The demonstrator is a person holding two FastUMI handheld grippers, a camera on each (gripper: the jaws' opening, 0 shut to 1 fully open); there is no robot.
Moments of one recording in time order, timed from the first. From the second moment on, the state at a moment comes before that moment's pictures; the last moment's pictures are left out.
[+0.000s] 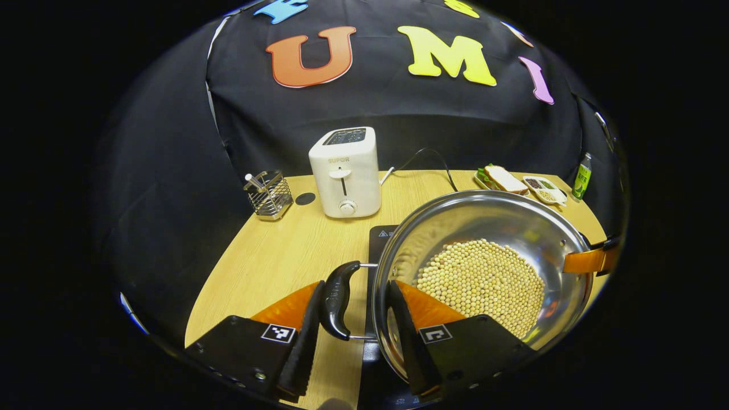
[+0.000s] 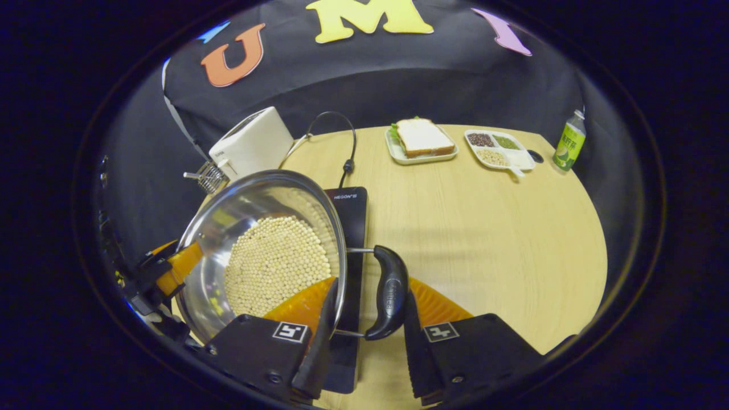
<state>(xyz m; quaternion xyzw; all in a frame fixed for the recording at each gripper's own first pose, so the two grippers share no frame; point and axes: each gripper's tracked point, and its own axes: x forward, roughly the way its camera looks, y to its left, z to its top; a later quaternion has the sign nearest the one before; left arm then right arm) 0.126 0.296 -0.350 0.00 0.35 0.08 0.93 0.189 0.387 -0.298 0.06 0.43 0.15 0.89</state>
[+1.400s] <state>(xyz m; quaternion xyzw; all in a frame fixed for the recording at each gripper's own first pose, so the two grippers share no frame) 0.052 0.189 -0.175 0.02 0.18 0.09 0.98 0.110 0.274 -0.169 0.05 0.24 0.20 0.95</state>
